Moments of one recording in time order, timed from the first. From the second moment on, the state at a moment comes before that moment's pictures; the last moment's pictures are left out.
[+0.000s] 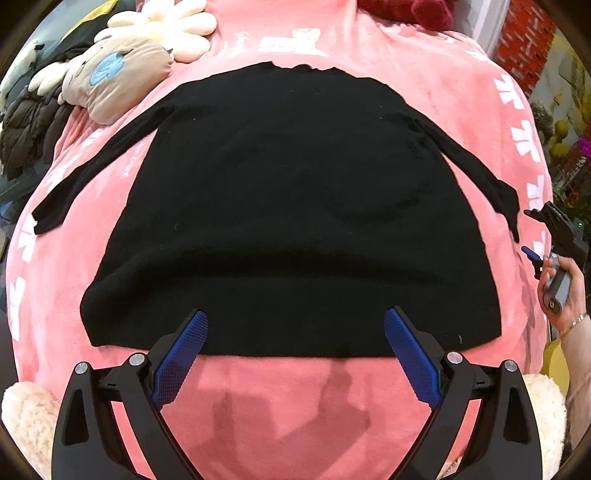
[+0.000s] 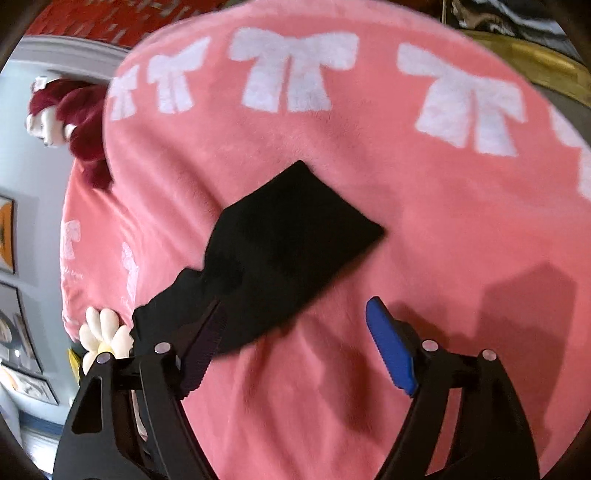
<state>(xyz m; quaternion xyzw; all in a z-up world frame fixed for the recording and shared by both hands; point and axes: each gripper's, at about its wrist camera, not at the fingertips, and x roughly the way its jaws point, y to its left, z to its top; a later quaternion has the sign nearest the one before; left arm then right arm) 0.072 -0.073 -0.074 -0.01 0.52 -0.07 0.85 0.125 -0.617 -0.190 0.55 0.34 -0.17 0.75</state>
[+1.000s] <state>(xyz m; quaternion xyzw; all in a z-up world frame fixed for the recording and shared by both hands) 0.085 0.014 -0.089 -0.09 0.51 -0.06 0.86 0.319 -0.437 0.114 0.37 0.19 0.11 0.90</state>
